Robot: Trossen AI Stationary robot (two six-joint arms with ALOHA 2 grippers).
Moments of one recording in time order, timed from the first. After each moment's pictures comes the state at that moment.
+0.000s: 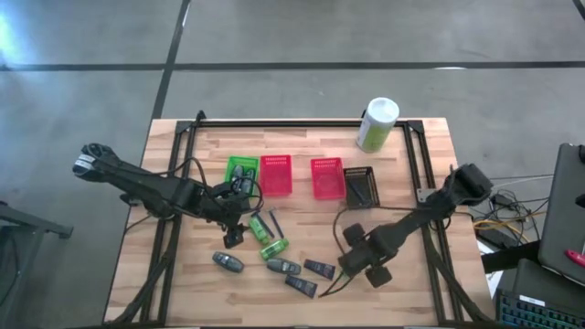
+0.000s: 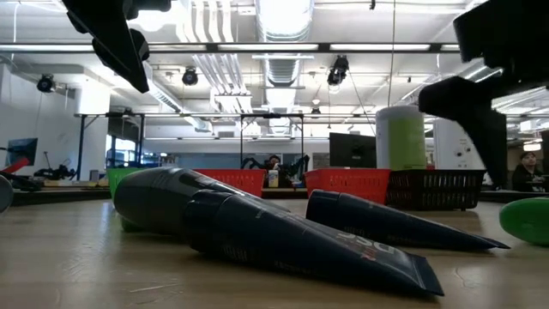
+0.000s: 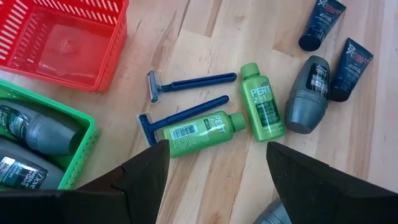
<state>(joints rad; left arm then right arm) -0.32 1.20 1.01 -0.82 -0.20 -0.58 0.55 1.74 1.11 -0.86 -0.03 0.12</state>
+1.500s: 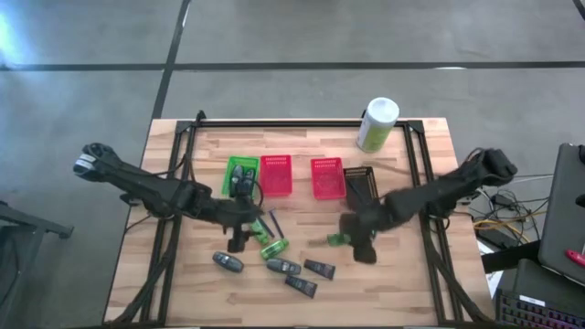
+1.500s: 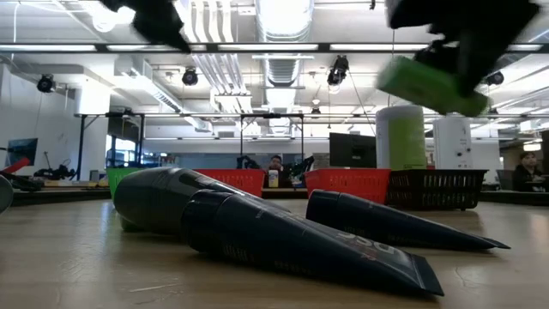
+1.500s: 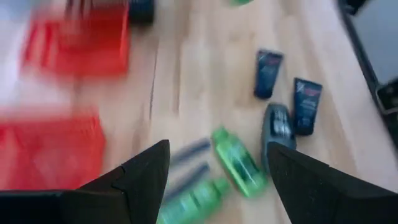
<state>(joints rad) -0.35 1.21 1.01 -0.53 -0.23 -0.19 0.34 1.45 1.05 -0.78 -0.04 0.49</state>
